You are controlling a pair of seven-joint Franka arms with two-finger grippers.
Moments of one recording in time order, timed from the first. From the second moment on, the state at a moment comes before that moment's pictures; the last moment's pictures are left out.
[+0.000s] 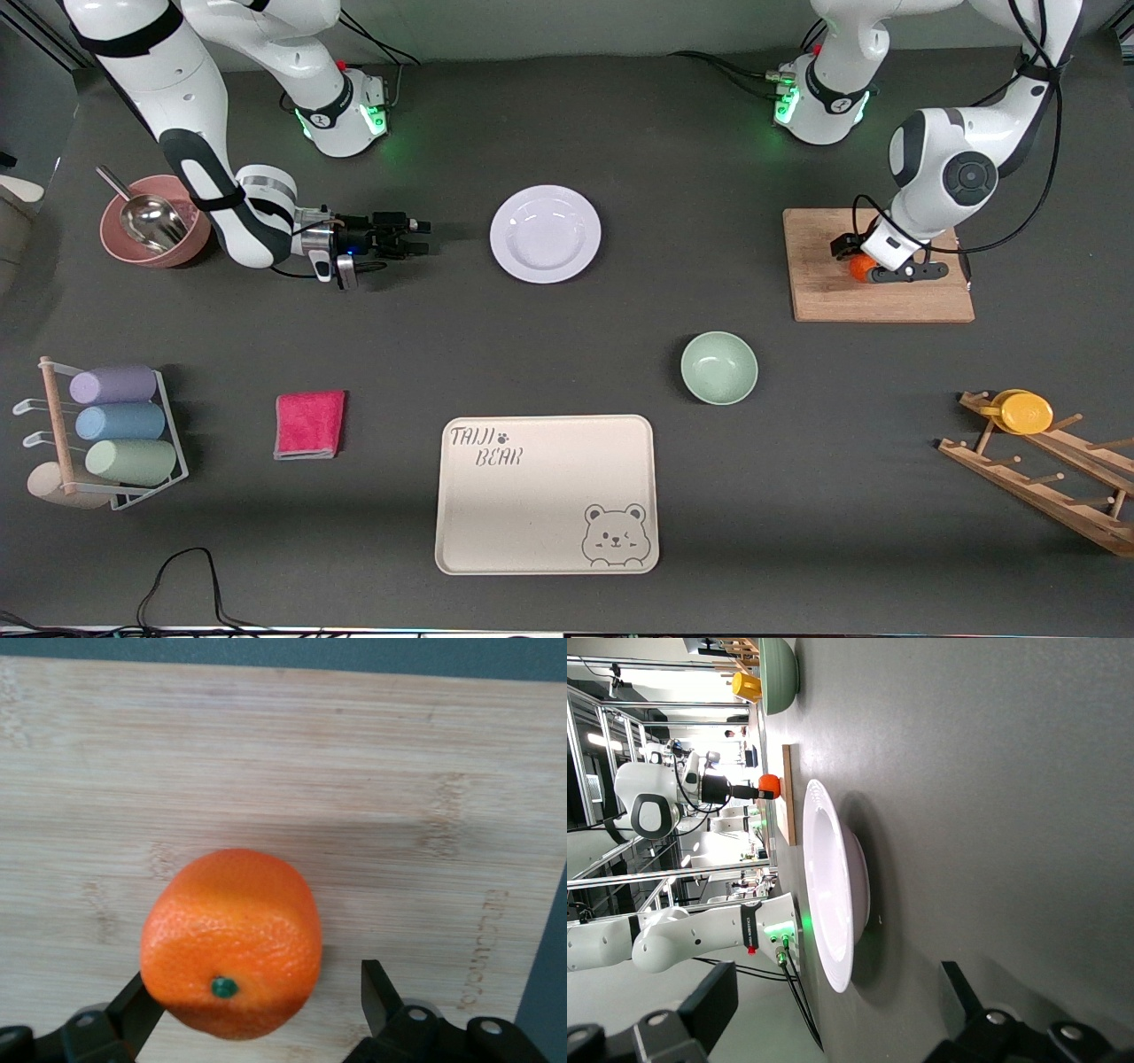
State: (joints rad) left arm 0.05 0.03 -0.01 -2.74 0.10 2.61 -0.09; right arm 0.09 0.35 -0.08 -2.65 1.47 1.86 -1.36
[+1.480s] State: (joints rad) left arm 0.05 -0.24 -0.09 -2.14 0.04 1.66 -0.09; right arm 0.09 0.37 -0.09 -2.65 1.47 1.86 -1.36
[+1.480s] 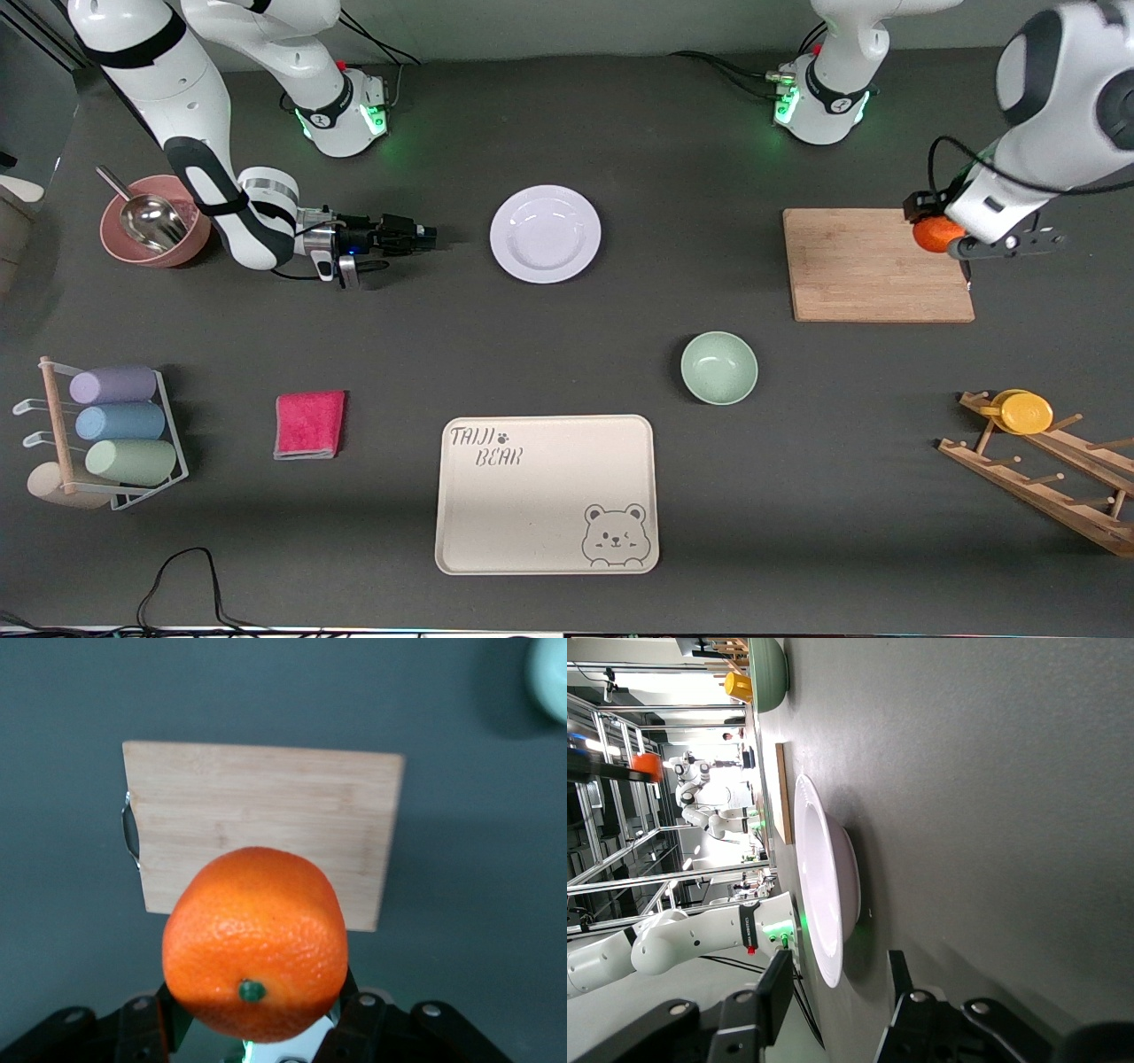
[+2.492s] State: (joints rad) left arm -0.13 0.18 -0.67 -1.92 -0.12 2.01 -1.08; right arm 0.09 0.42 -0.09 -2.65 1.47 1.86 -1.41
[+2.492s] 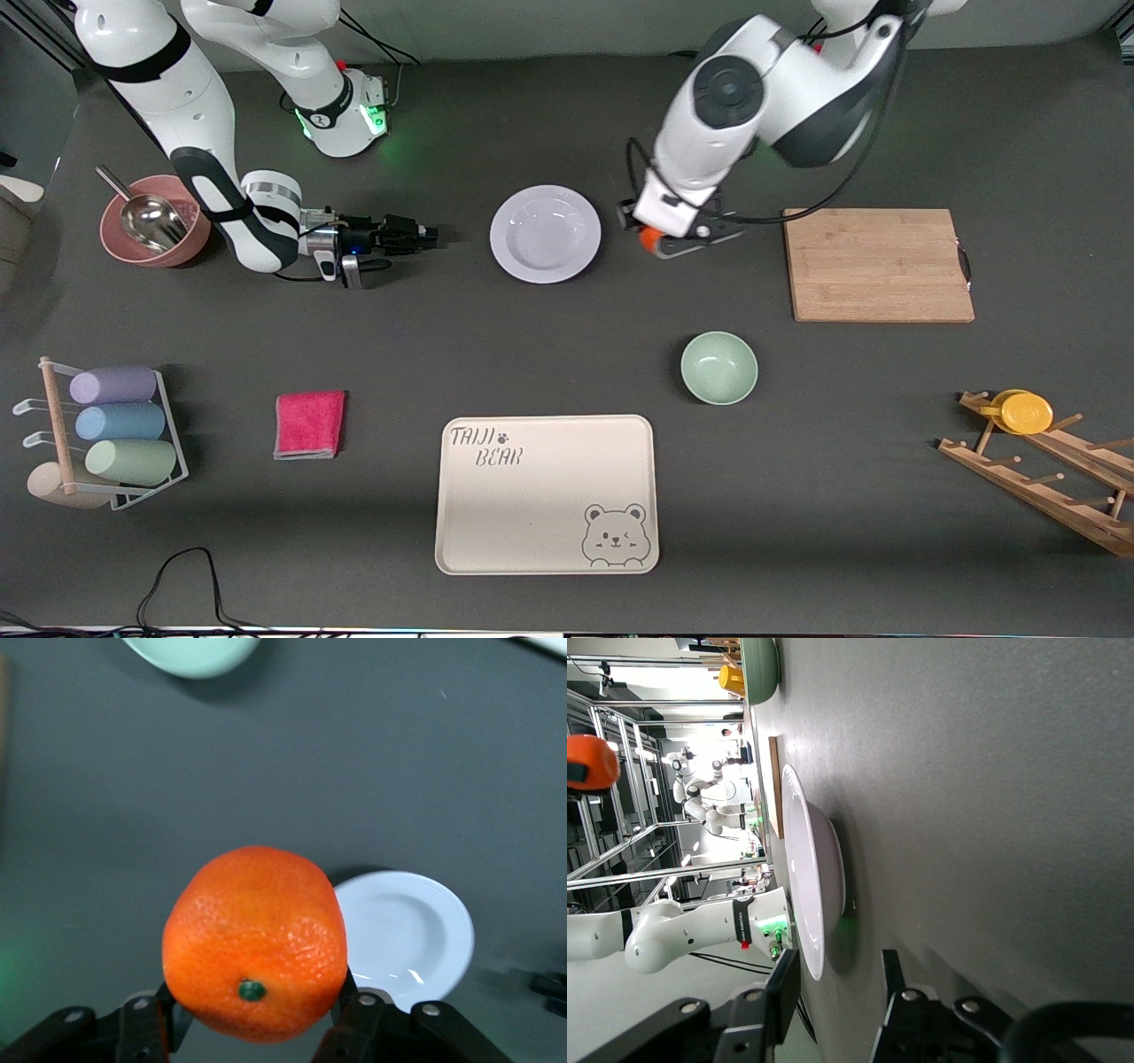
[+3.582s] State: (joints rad) left arm -0.56 0.61 -0.55 -1.85 0.13 2.38 -1.43; right arm 0.09 0.42 -0.09 -2.64 1.47 1.86 -1.43
